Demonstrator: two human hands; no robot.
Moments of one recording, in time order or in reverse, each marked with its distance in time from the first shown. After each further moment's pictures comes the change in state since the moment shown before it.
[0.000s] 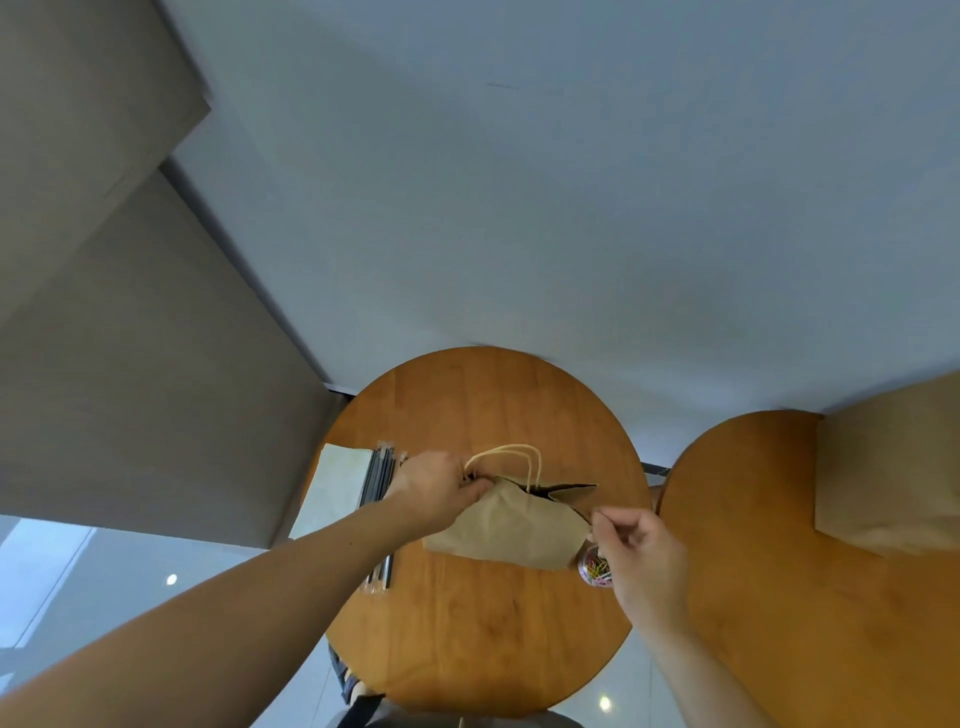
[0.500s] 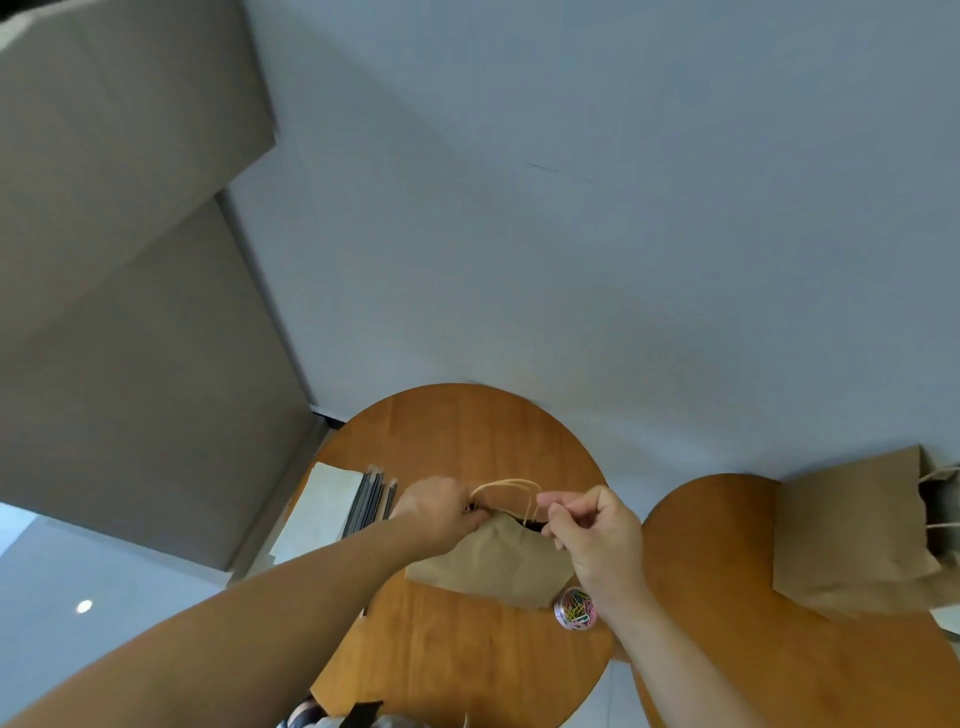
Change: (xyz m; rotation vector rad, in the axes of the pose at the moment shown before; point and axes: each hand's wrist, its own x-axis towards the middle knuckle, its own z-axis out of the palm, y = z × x) left_hand -0.004 -0.002 -0.003 0.077 -0.011 0.018; right_hand 0.013 -0.076 0.025 0.078 -0.180 -0.094
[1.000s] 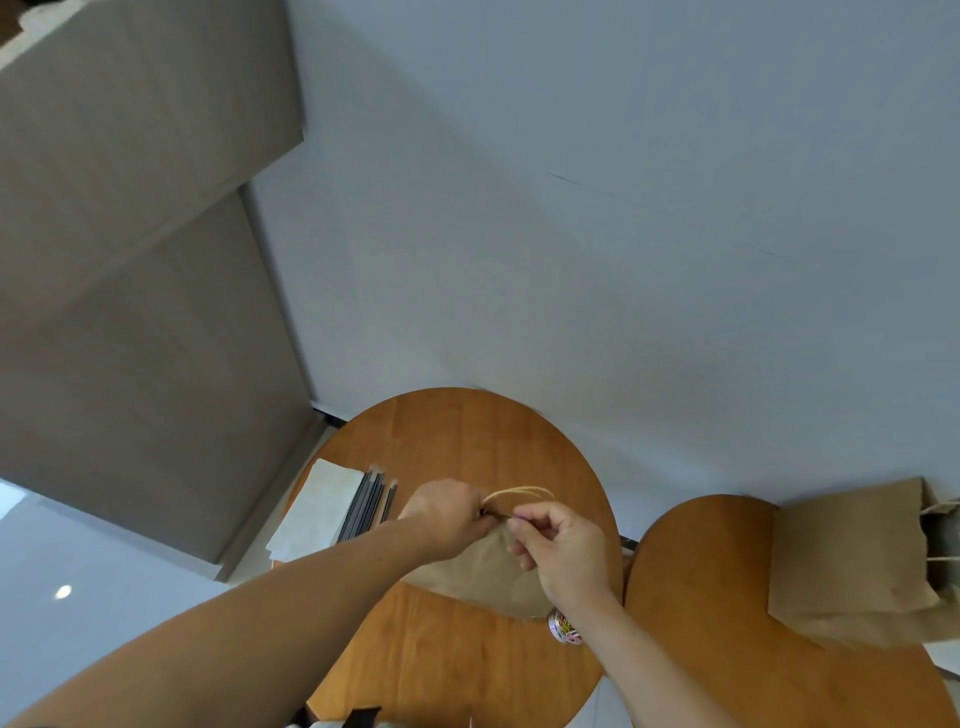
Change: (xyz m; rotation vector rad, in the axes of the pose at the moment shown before) left_hand 0.004 0.001 0.005 -0.066 0.046 0.083; right_hand 0.001 0.006 0.034 -0.053 -0.124 0.053
